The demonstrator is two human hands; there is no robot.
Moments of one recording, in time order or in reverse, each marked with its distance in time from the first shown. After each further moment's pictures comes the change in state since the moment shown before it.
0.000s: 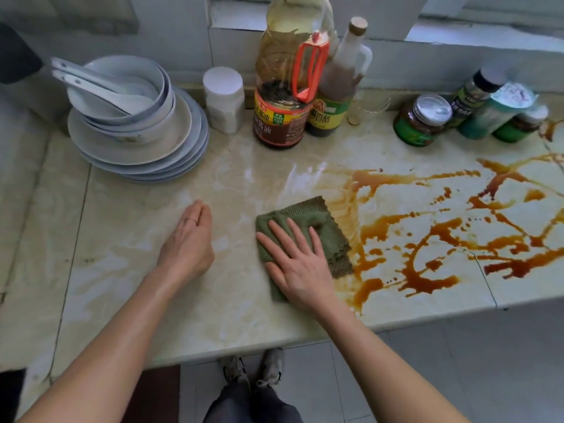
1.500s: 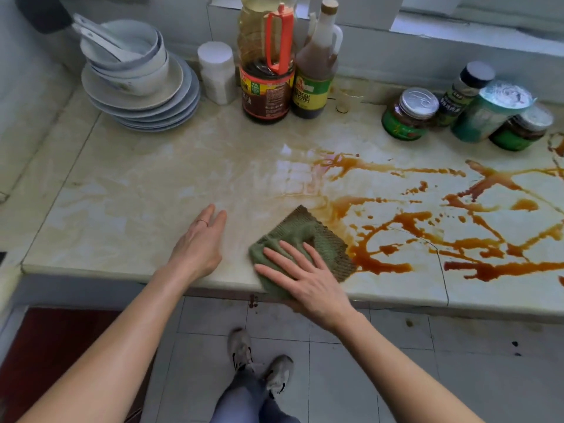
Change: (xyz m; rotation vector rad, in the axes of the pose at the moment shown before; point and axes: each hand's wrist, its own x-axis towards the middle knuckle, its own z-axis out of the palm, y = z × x) left_hand -0.093 0.102 0.067 -0.108 0.023 -0.117; right_hand -0.117 0.107 -0.016 -0.062 -0.083 -0.499
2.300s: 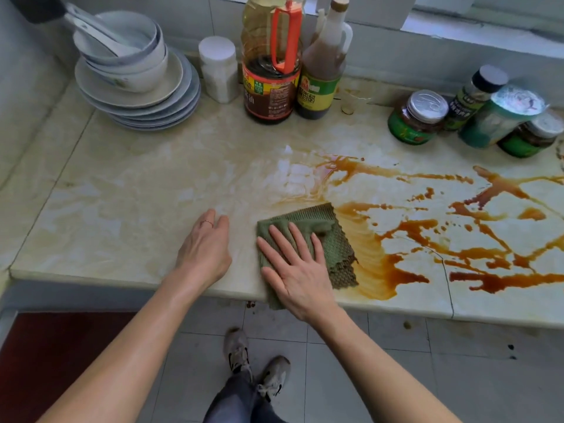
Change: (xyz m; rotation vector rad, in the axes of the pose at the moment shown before) left_hand 0.002 0.023 -0.005 0.026 0.027 -0.064; right_hand 0.036 -0.011 -0.005 0.097 0.062 0.297
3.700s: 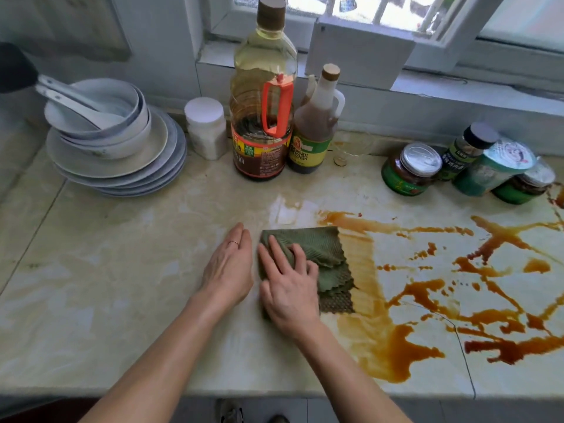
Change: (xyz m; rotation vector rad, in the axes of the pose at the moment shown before) left_hand 0.098 0.042 -0.019 -0.031 0.018 0.207; right_hand 0.109 0.010 -0.018 0.018 -0.046 0.260
